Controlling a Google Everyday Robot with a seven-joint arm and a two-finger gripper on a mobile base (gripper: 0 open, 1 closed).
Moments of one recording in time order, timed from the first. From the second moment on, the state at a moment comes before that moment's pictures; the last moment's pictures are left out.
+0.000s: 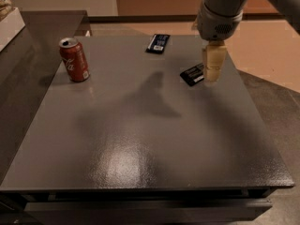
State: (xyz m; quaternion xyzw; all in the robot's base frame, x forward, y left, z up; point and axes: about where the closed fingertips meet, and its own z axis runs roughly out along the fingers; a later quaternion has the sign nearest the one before) arm 0.594 -0.151 0.923 -0.71 0.69 -0.06 0.11
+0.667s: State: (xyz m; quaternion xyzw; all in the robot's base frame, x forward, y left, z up) arm 0.664 -0.142 0.873 -0.77 0.64 -0.07 0.04
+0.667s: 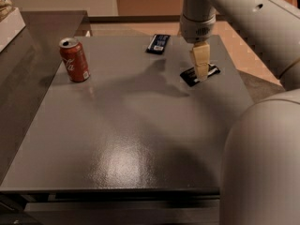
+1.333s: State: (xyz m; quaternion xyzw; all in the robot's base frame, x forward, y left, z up) arm 0.693 -0.163 0.846 -0.79 0.61 -0.06 0.03
